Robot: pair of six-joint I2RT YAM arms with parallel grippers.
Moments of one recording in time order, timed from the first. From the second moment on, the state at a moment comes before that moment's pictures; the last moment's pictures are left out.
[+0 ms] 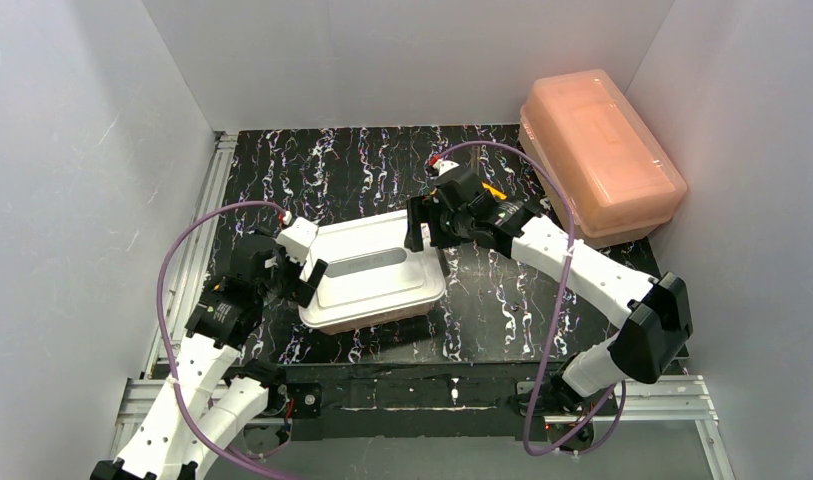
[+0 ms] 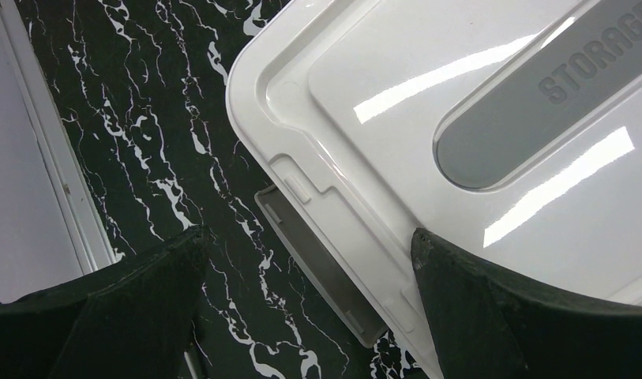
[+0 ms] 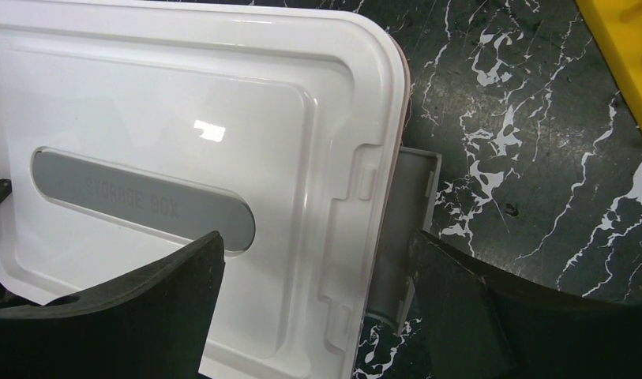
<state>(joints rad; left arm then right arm) -0.35 0.67 0.78 -0.77 -0.09 0.28 0.81 1.48 1.32 -0.61 0.00 0.49</state>
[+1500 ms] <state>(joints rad) -0.21 0.96 0.96 -0.67 0.01 0.34 0.73 1.41 1.28 -0.44 -0.06 0.47</state>
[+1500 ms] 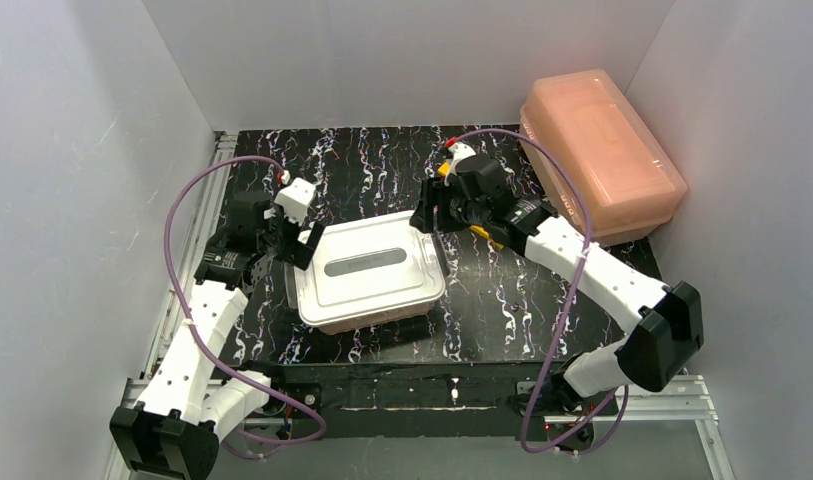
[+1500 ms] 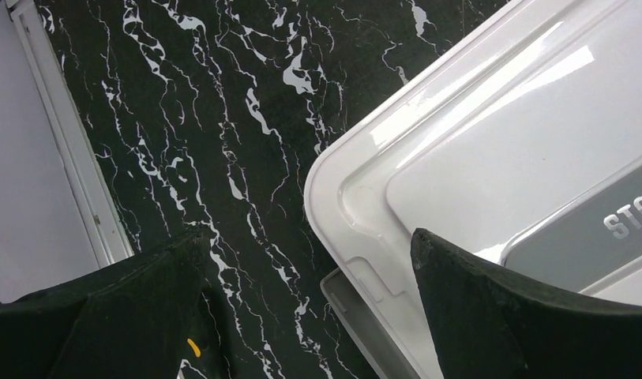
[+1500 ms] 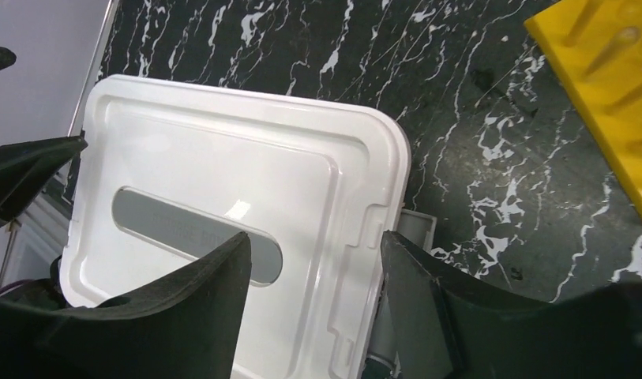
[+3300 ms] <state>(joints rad) -0.02 0.97 0.93 -0.99 0.29 0.03 0.76 1.48 1.17 -0.35 -0.21 0.47</state>
